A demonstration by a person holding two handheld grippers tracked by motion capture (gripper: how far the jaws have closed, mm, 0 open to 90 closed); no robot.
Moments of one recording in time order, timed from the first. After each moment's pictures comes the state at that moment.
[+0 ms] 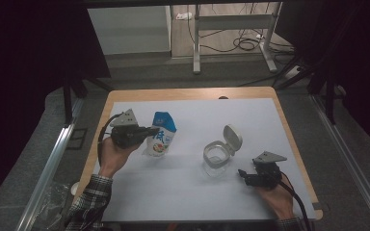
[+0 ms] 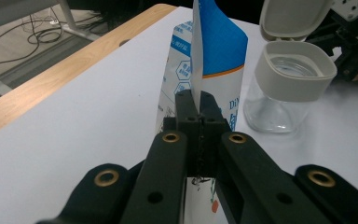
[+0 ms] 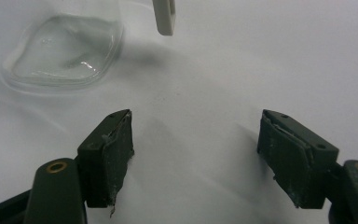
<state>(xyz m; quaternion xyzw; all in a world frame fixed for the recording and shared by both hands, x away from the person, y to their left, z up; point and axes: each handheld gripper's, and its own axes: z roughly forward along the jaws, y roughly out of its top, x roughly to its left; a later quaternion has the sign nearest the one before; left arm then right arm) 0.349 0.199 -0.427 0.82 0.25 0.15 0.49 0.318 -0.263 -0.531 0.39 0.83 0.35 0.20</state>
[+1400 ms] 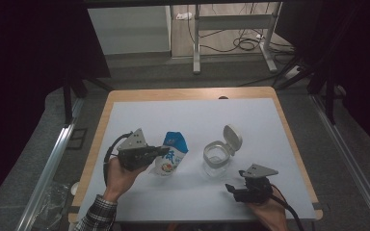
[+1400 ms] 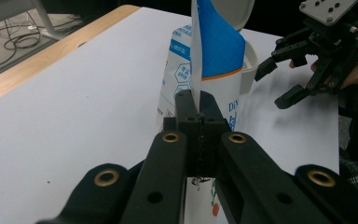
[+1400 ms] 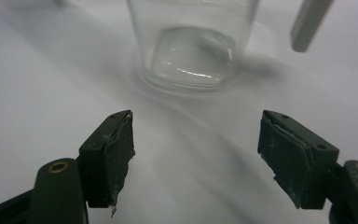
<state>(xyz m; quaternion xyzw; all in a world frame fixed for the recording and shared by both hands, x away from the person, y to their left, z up) 0.292 0.163 -0.429 0.82 0.23 0.14 0.50 0.270 -0.225 -0.520 0.34 0.84 0.38 0.16</state>
